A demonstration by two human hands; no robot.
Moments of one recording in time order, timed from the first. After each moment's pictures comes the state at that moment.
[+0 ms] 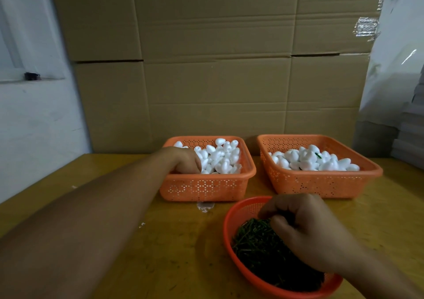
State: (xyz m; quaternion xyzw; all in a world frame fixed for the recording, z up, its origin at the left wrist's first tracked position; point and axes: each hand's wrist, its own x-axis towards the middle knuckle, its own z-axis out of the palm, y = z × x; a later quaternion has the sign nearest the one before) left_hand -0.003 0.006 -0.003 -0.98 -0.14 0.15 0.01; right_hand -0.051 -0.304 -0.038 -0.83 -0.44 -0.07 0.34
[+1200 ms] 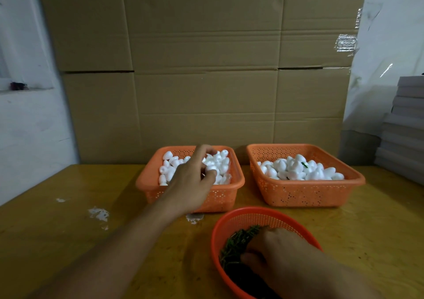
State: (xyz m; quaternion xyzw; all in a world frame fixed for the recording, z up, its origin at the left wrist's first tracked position) left_hand -0.071 -0.073 -0.022 -0.89 -0.01 -0.28 -0.35; right_hand -0.053 -0.295 -0.049 -0.90 -0.43 0.06 0.11
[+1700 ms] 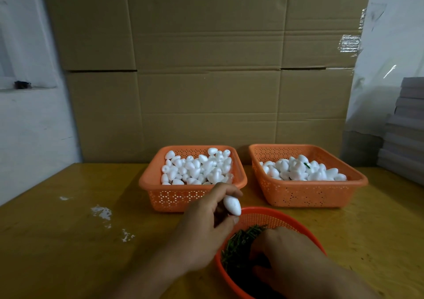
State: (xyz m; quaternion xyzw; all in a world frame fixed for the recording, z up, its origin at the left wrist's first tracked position) left_hand -0.118 -0.109 -0.061 -0.87 0.08 -0.23 -0.44; right_hand -0.058 -0.292 -0.042 -0.90 -0.44 0.05 0.05
